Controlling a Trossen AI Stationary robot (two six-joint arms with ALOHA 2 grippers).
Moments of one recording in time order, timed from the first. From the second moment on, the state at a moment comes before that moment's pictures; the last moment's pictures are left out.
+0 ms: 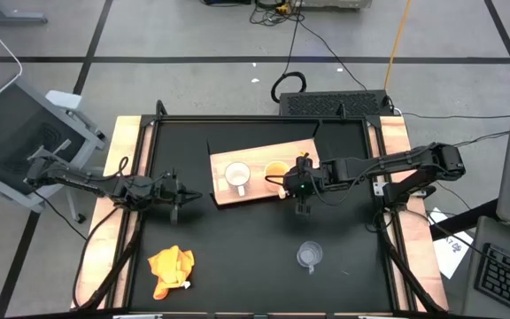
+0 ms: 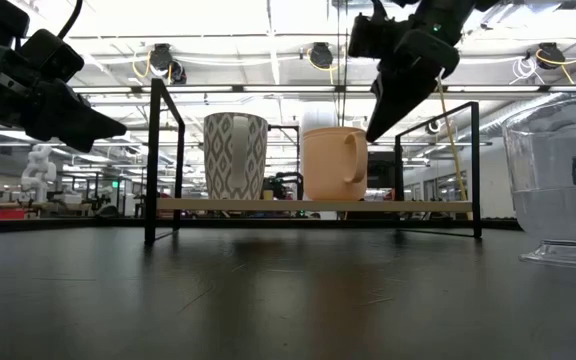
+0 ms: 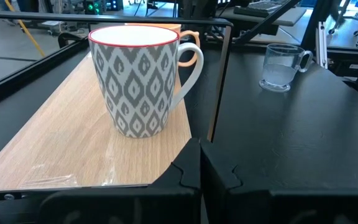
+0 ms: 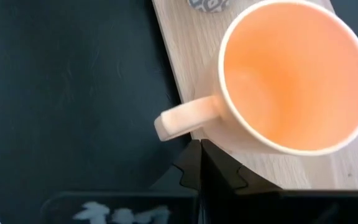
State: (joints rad) left arm -0.17 0.40 0.01 0.16 -0.21 -0.11; right arm 0.03 1.46 1.04 -0.59 0.15 0.06
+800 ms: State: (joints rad) left arm -0.17 0.40 0.01 0.16 -0.21 -0.11; right arm 0.03 1.49 1.04 -0.54 0.15 0.05
